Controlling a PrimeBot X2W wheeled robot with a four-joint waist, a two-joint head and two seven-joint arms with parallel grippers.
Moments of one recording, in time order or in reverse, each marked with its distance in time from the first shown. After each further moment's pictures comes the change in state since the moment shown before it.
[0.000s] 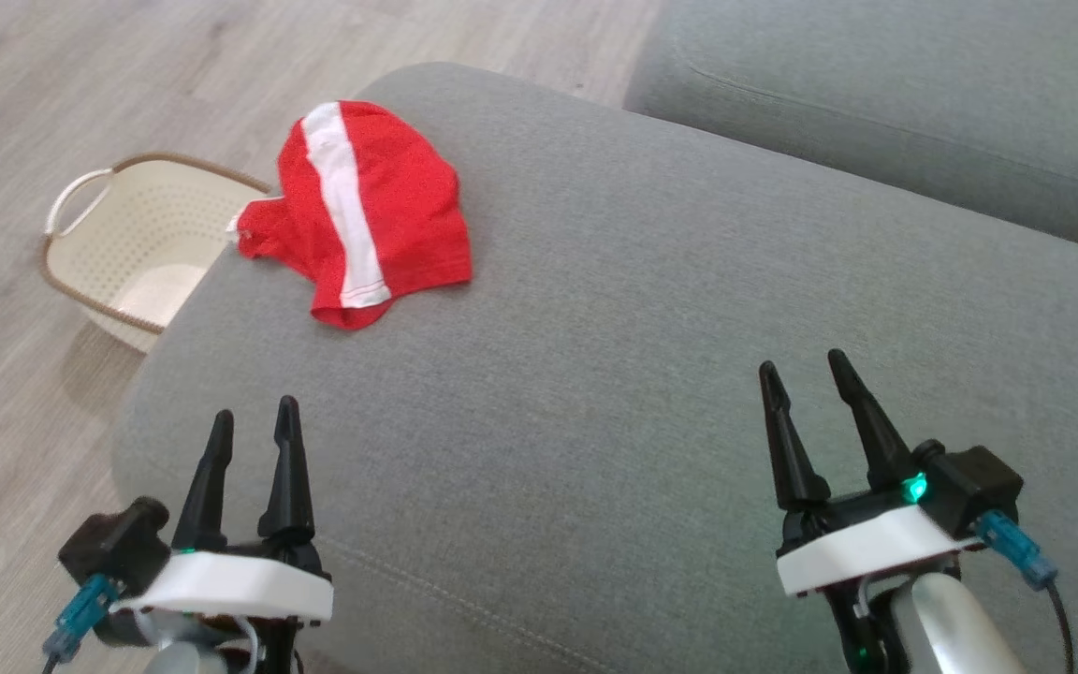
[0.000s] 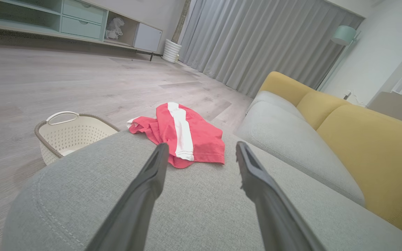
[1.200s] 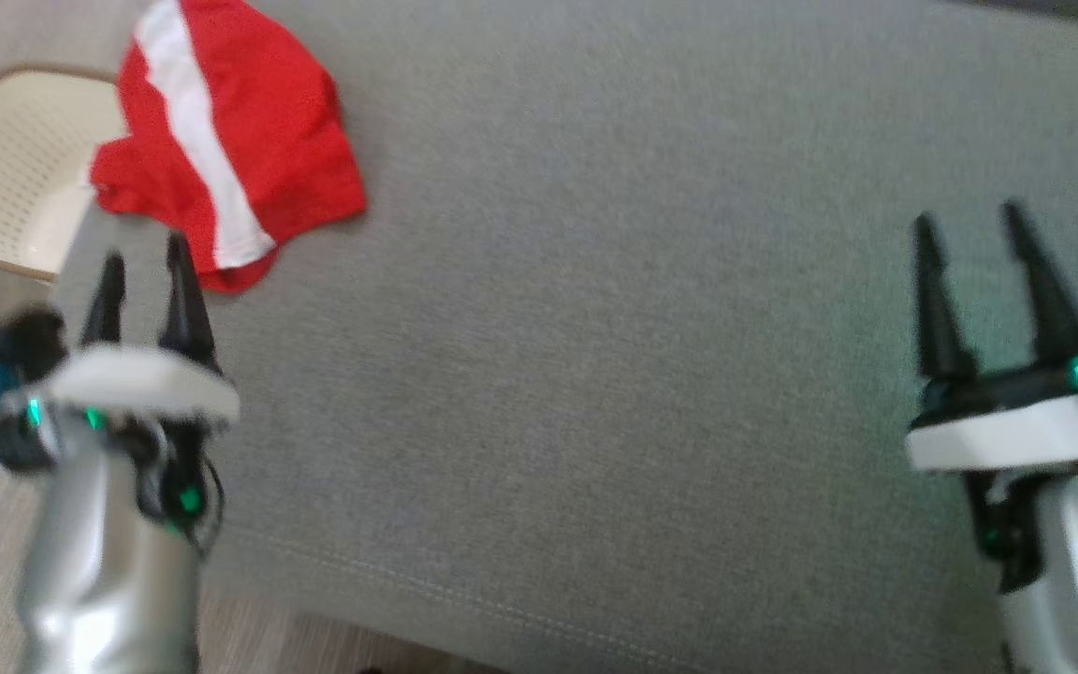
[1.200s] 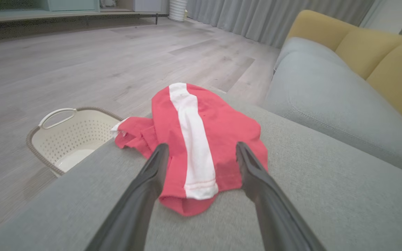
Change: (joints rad) left arm -0.406 0.018 0.195 0.377 0.074 -0.051 0.022; right arm -0.091 -0.085 -0.161 -0.180 -0.079 0.000 0.077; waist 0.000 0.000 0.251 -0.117
